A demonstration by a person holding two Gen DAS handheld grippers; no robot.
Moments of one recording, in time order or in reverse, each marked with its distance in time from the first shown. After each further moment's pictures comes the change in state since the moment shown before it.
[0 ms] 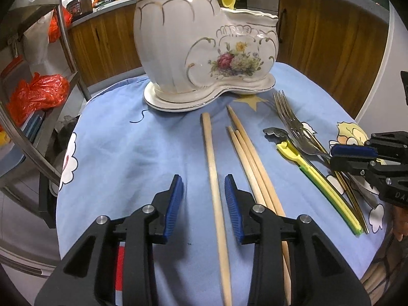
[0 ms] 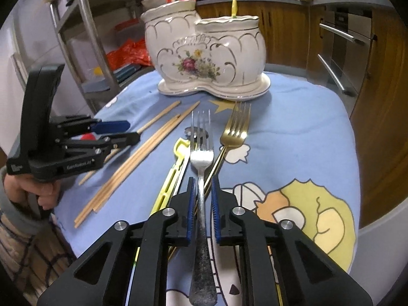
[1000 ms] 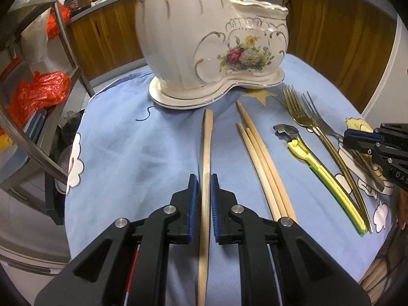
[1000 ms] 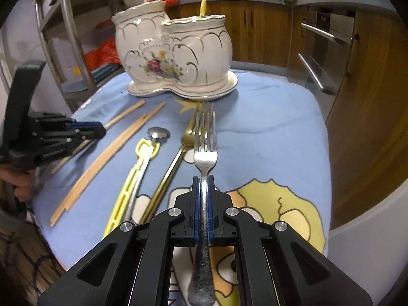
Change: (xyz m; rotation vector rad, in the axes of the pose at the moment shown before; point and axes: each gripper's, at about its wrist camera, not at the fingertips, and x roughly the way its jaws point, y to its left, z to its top) left arm 0.007 0.005 0.014 0.028 0.087 0.029; right arm -0.003 -0.026 0.002 0.020 0.010 -0.125
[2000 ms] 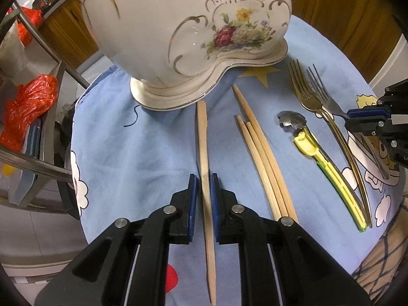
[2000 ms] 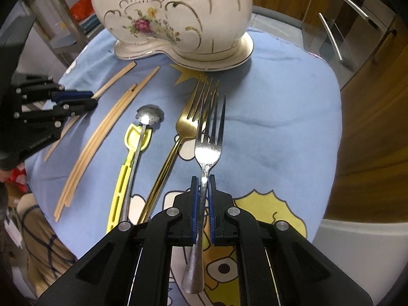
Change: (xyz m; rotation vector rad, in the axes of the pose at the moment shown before) left arm 0.017 -0.008 0.035 0.119 0.252 0.025; right arm 0.029 0.004 0.046 -0.047 0.401 0.009
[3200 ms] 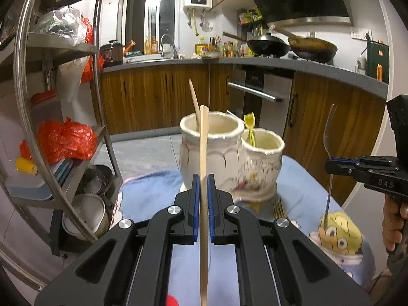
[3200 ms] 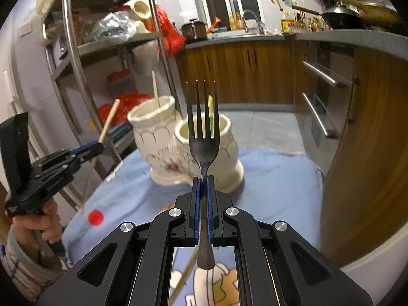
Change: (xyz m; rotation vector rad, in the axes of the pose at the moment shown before) left arm -0.114 0.029 -0.031 -0.273 -0.726 0.024; right arm -0.096 -0.010 0.000 0.073 -0.649 0.101
